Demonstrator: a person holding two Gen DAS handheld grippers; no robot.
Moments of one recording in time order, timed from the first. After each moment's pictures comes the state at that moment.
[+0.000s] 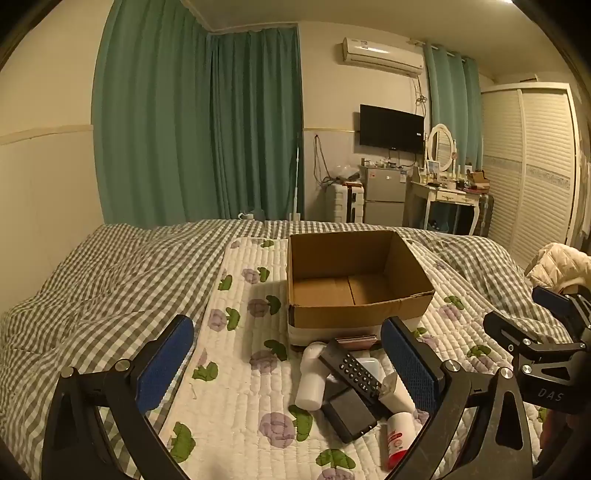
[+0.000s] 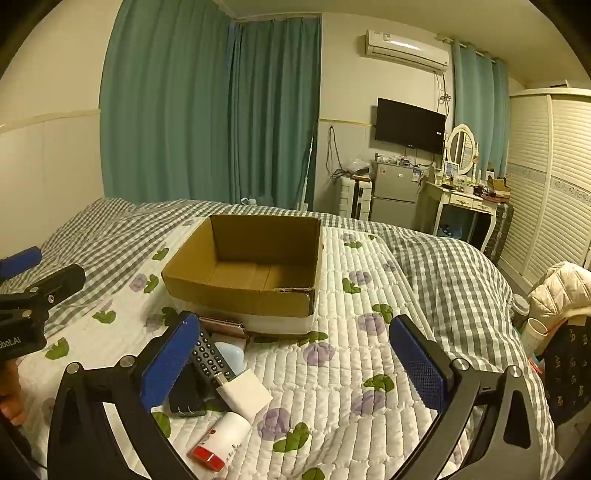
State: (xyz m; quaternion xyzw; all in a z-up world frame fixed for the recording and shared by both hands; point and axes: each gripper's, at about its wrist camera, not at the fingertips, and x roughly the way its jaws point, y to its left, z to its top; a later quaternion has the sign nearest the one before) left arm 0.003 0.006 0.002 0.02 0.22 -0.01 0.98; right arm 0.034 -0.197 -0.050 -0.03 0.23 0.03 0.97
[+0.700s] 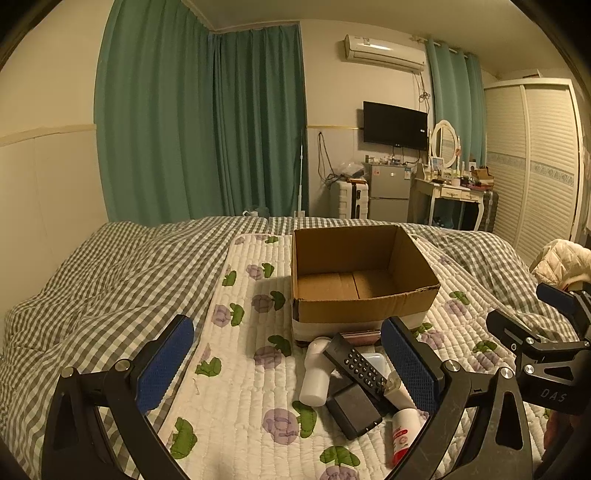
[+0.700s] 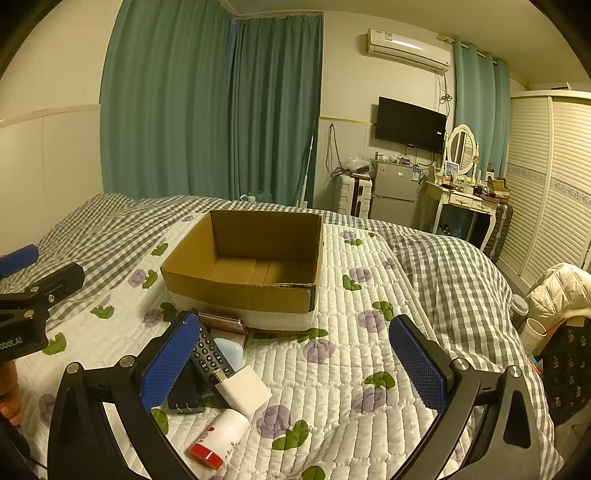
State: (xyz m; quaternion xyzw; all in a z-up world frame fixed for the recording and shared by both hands) left arm 0.003 0.006 -0.003 0.02 0.22 0.00 0.98; right arm 0.035 -0.197 -0.054 -0.03 0.23 0.03 0.97
